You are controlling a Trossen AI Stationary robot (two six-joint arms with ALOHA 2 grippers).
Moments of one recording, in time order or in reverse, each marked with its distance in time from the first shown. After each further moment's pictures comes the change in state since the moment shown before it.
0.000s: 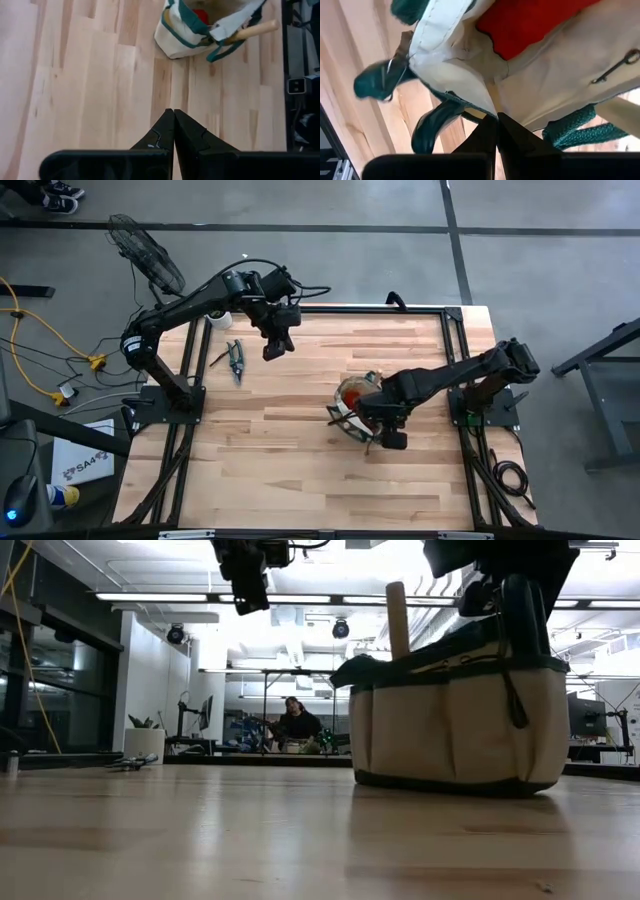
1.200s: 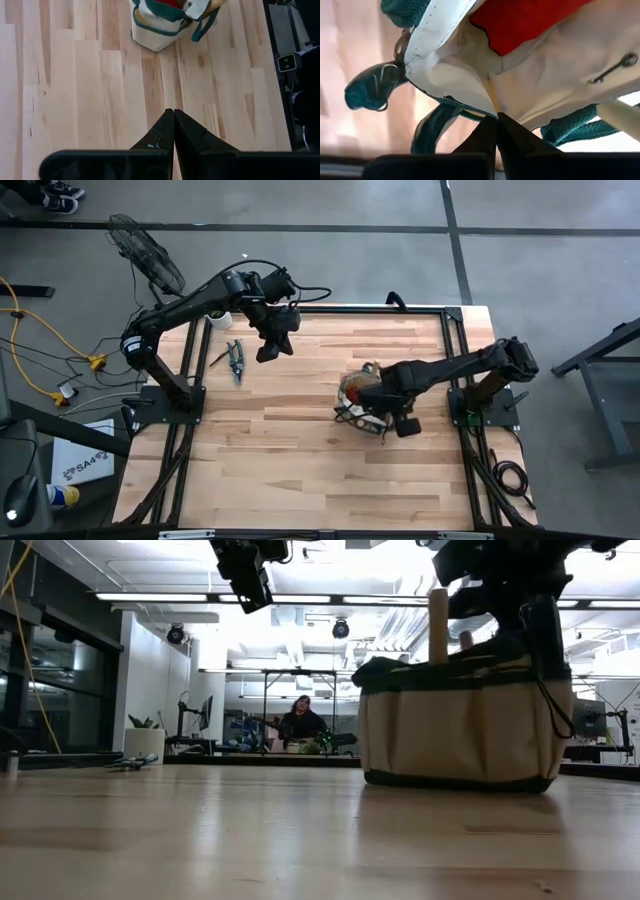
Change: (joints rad) left arm 0.000 0.000 0.000 -0.030 0.061 0.164; right arm -0.065 0.000 0.000 -0.141 0.097 -0.366
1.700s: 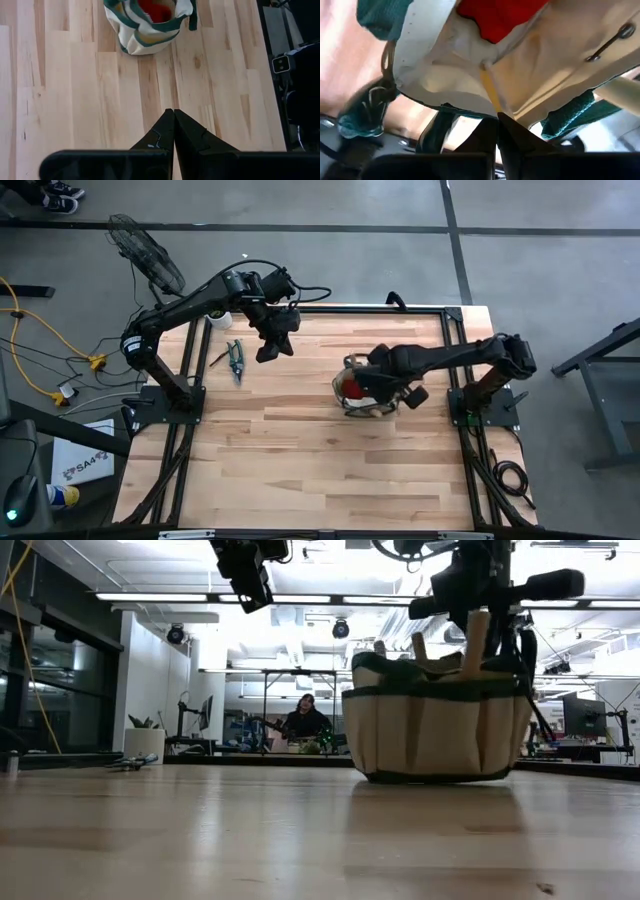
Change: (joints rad) left arm 0.000 0.000 0.000 0.000 0.020 -0.003; right arm -0.130 0.000 0.000 -0.021 0.290 -0.592
